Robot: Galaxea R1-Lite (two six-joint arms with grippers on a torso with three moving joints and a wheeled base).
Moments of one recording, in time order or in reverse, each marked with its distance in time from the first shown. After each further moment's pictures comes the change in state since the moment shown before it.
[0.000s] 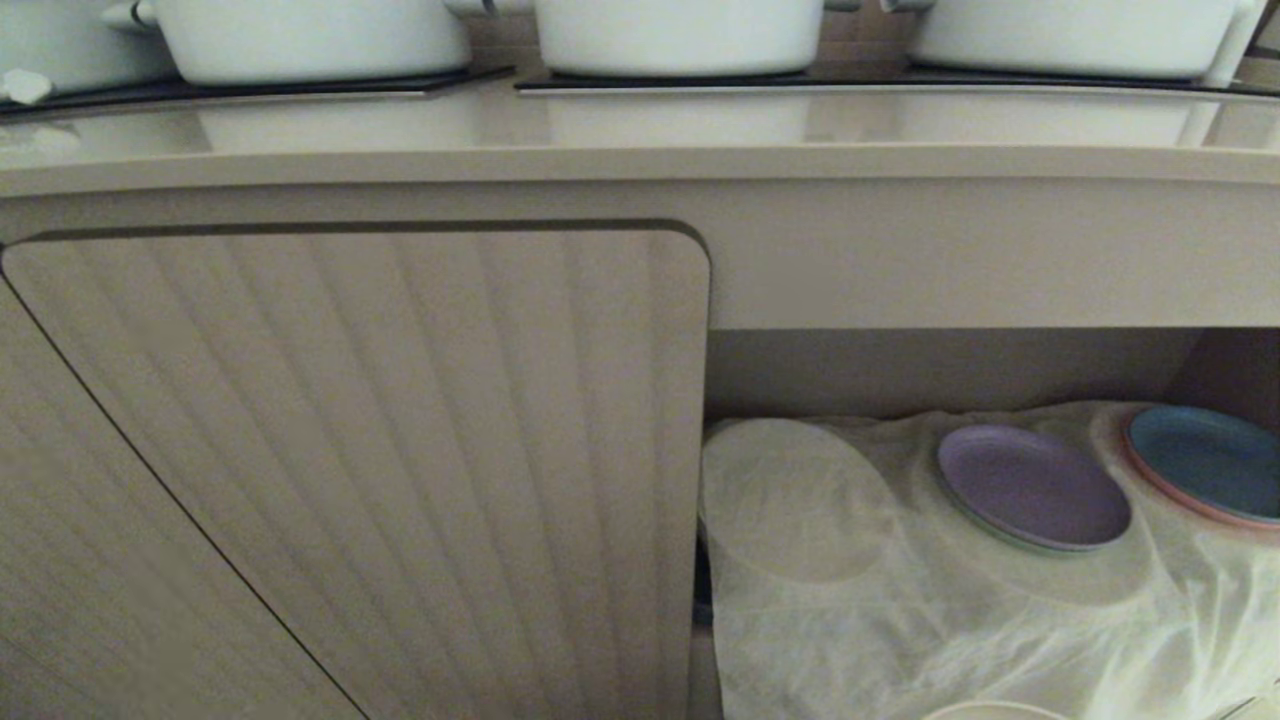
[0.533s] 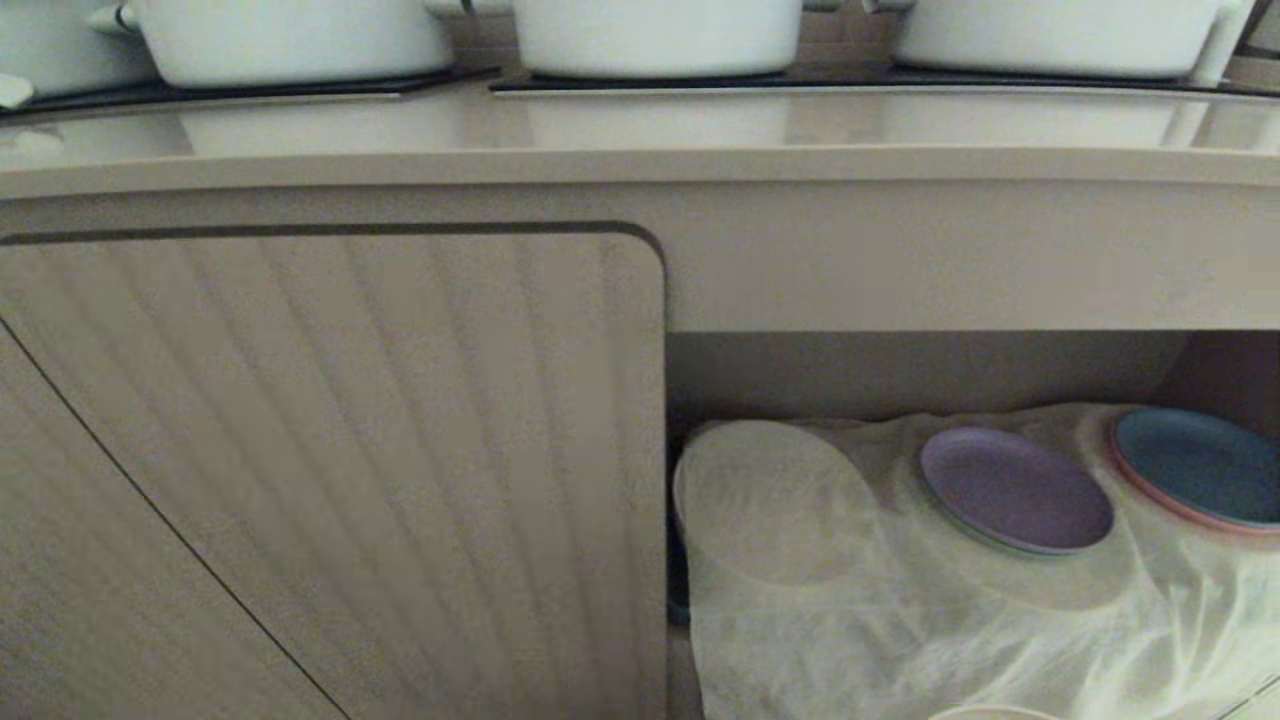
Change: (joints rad) left arm 0.001 0.000 -0.001 0.001 -0.001 0.002; right arm 0.000 0.000 0.003 0.001 -0.001 0.000
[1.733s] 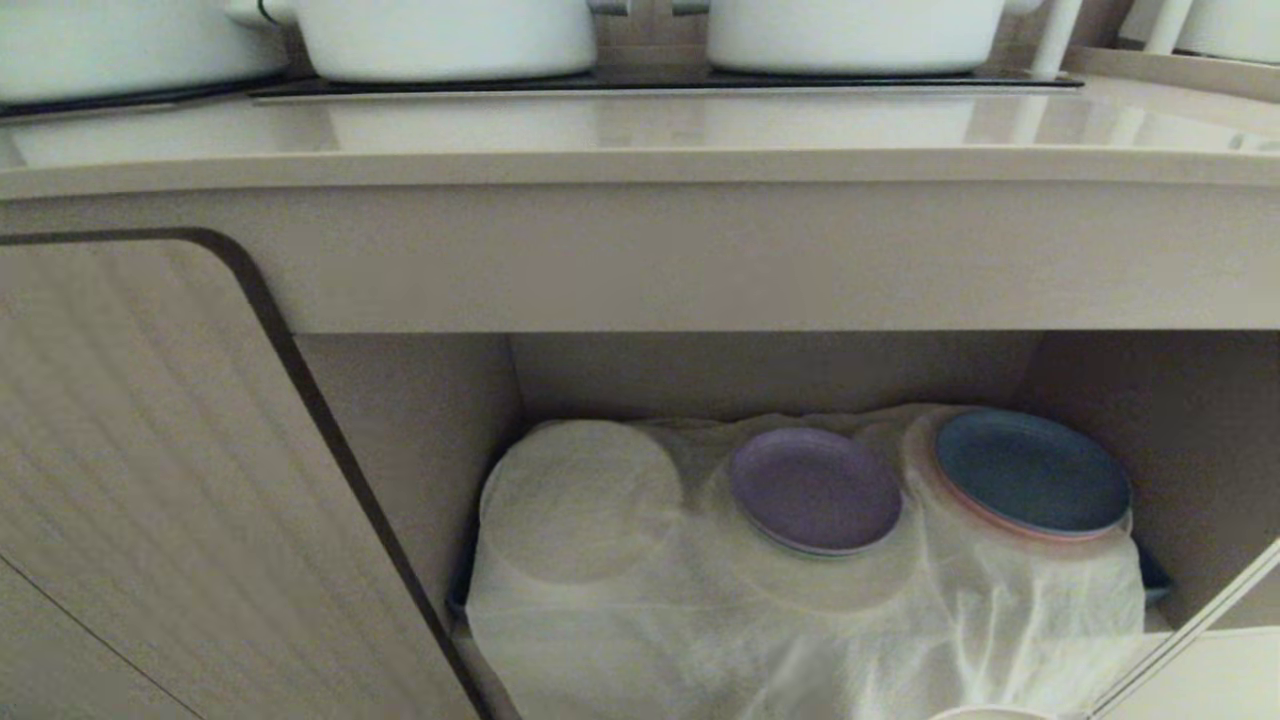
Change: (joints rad) left arm -0.001 0.000 0.000 -0.001 0.000 -0.001; right arm 0.000 -0.006 0.000 0.003 0.000 -0.001
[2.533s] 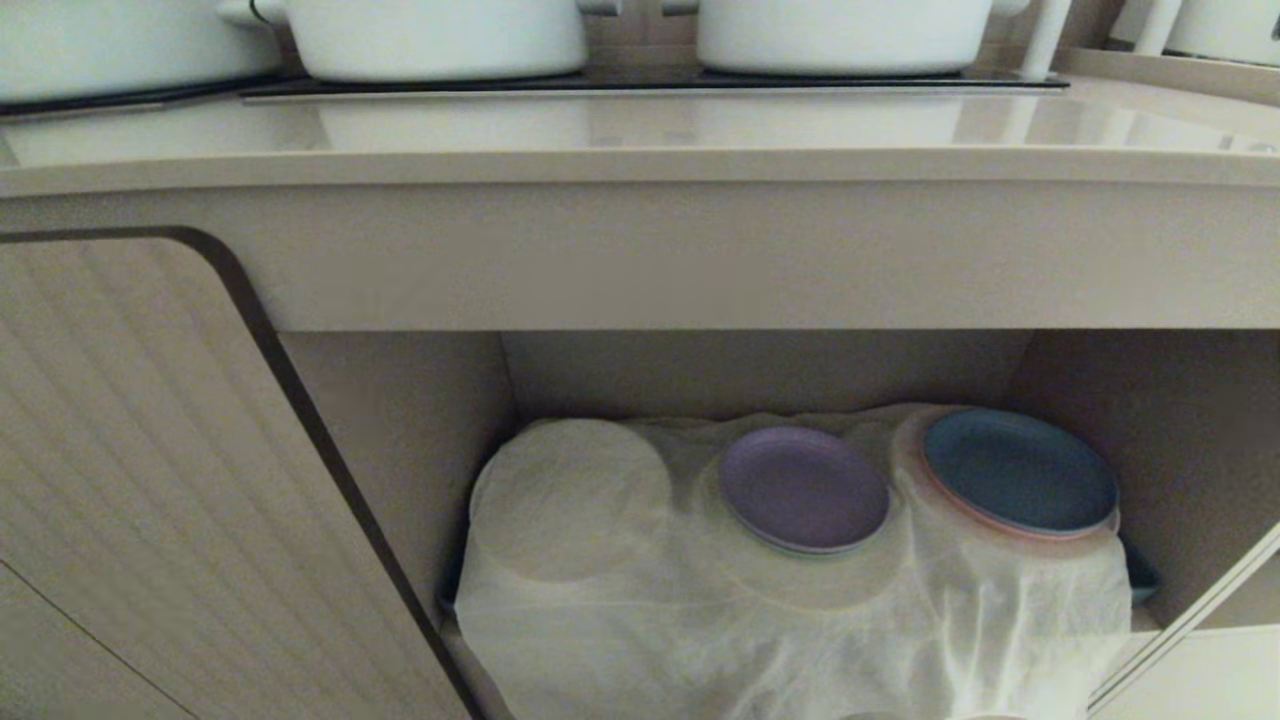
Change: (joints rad) left arm 0.000 0.000 0.000 -0.001 0.002 -0.011; right arm 0.001 -0.040 -0.008 0.040 0.002 0.000
